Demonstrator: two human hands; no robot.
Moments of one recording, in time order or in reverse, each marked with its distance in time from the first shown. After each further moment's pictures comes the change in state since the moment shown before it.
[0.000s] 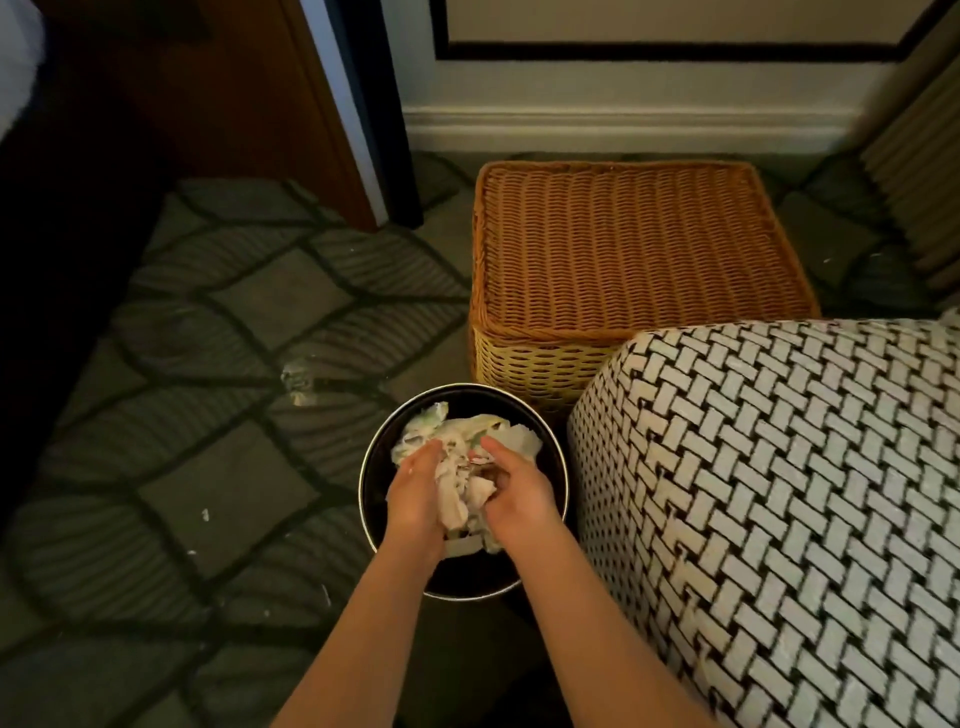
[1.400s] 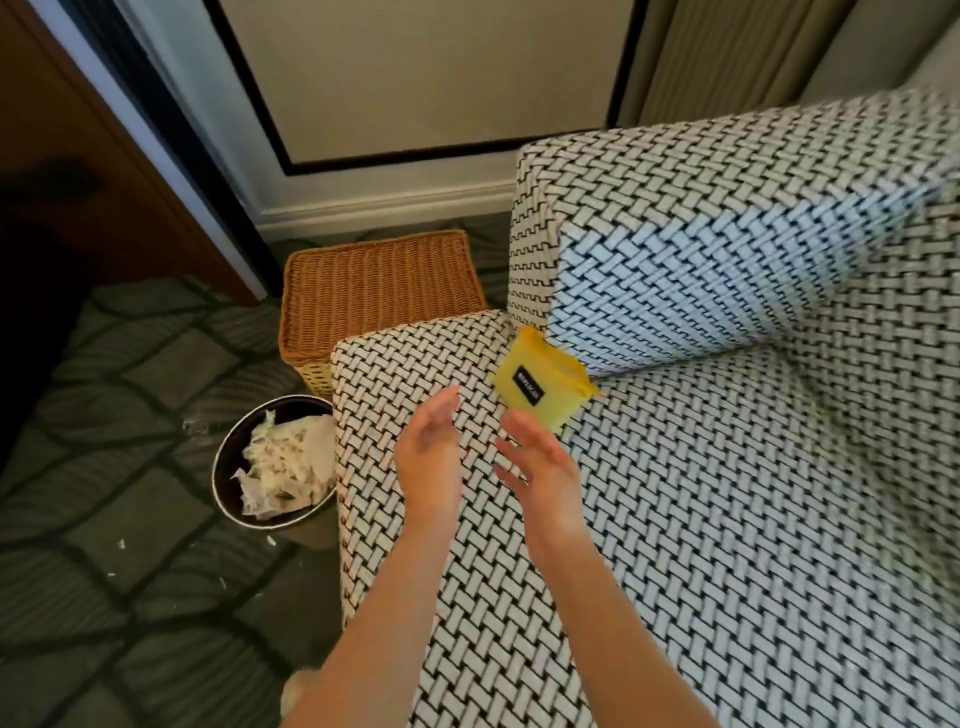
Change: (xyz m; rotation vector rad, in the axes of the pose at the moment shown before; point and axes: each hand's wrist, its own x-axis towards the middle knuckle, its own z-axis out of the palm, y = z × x) left_hand -0.330 -0.106 0.203 0.251 -0.142 0.606; right_hand -0.289 -0.136 -0.249 -0.220 -0.060 -0.676
